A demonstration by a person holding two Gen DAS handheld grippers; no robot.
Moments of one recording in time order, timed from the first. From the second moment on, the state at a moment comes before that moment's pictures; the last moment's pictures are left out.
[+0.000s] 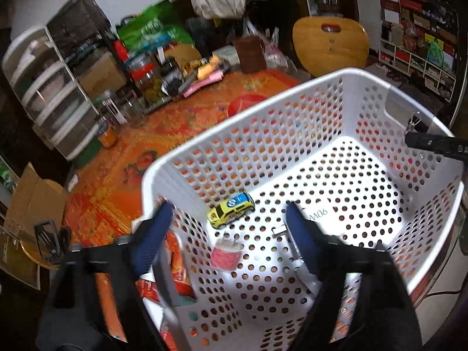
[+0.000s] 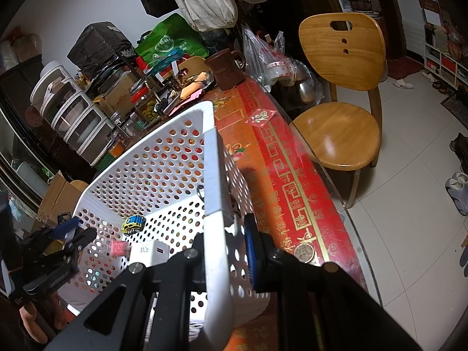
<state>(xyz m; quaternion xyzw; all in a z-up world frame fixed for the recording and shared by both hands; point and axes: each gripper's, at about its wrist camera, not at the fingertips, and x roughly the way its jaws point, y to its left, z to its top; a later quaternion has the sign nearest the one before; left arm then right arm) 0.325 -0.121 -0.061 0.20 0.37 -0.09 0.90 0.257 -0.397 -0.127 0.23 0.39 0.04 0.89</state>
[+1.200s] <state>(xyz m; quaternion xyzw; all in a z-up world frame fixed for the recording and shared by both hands) 0.292 0.080 -0.180 0.06 0.44 -0.01 0.90 0.252 -0.394 -0.125 0.23 0.39 0.03 0.89</state>
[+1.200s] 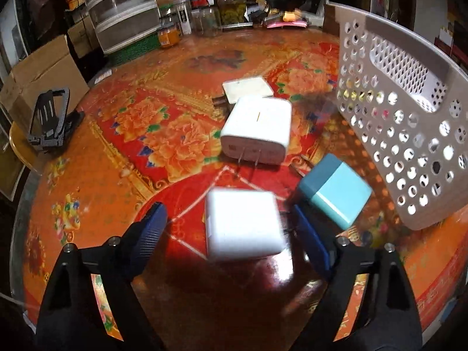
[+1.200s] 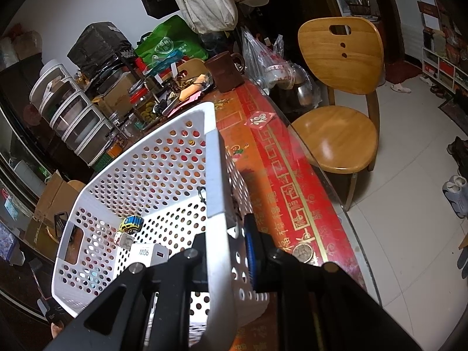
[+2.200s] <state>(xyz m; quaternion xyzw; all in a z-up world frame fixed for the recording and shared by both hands) 0.267 -0.036 -0.014 0.10 0.34 -0.08 0.93 0.250 -0.396 -0.123 0.22 0.38 0.03 0.90</state>
